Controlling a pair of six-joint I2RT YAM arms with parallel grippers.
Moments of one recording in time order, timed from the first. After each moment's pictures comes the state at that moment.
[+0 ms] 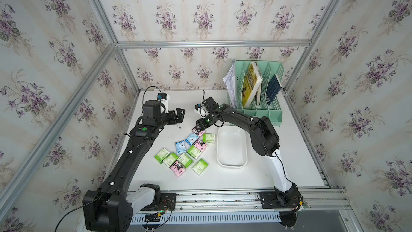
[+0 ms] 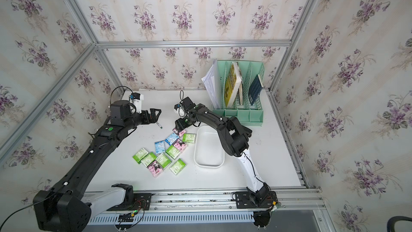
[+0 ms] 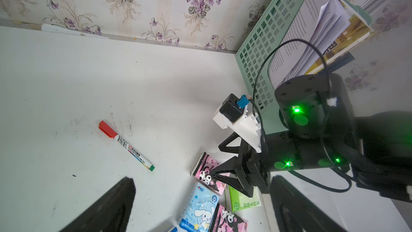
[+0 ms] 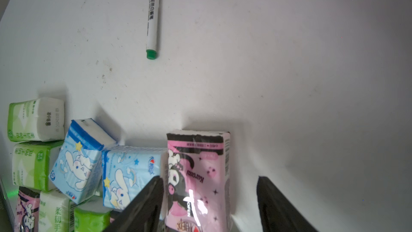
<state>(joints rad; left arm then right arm) -0.12 1.15 0.98 -0.35 0.25 -0.26 0.72 2.31 1.88 -0.65 -0.35 0.04</state>
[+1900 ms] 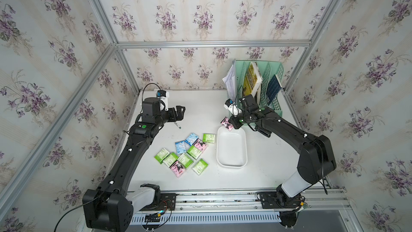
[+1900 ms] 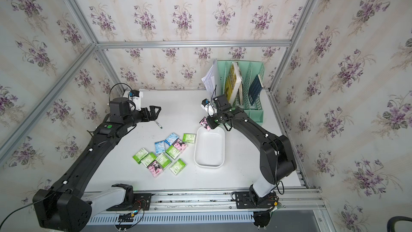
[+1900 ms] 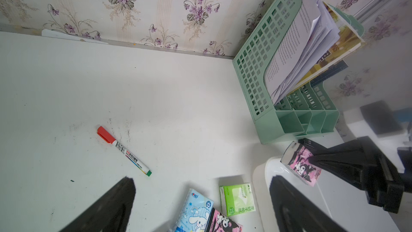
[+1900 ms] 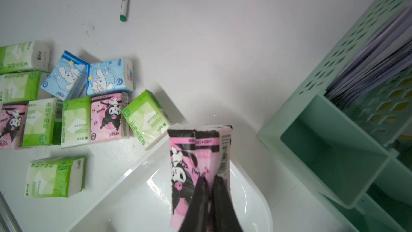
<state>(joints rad) -0.12 1.17 1.04 -0.38 0.26 -0.27 0.50 1.63 1.26 -0.61 -0.24 -0.20</state>
